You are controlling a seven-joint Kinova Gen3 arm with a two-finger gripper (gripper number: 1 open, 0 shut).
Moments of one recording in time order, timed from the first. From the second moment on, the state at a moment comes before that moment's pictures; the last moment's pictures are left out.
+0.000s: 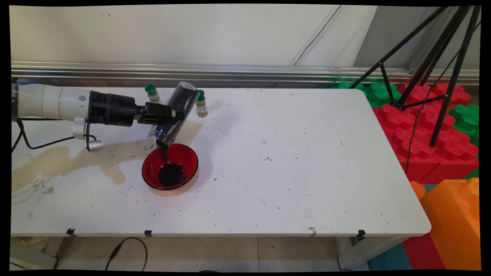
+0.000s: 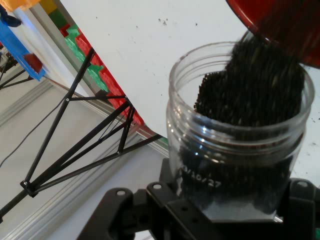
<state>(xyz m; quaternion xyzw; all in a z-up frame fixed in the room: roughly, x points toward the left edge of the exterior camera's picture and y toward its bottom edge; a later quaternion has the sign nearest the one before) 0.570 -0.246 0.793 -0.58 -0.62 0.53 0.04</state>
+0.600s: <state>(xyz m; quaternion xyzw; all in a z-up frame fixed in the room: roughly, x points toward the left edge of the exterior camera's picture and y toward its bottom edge) 0.567 -0.248 0.792 -0.58 -0.61 0.53 0.03</state>
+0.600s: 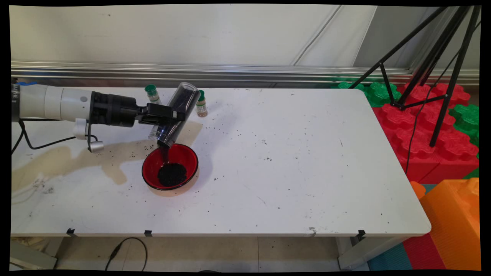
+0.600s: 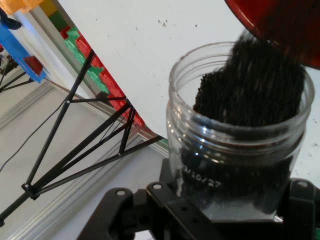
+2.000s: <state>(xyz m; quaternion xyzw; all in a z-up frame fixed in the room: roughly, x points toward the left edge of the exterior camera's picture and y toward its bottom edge) 0.567 -0.250 0.792 -0.59 -0.61 0.53 0.03</state>
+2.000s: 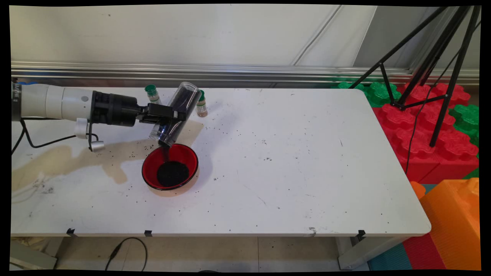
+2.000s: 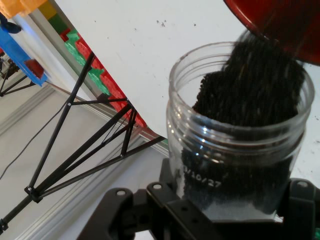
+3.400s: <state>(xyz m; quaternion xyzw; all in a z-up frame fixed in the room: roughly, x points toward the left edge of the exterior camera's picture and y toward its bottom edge) 0.567 -0.246 0.793 -0.57 -0.63 0.53 0.05</state>
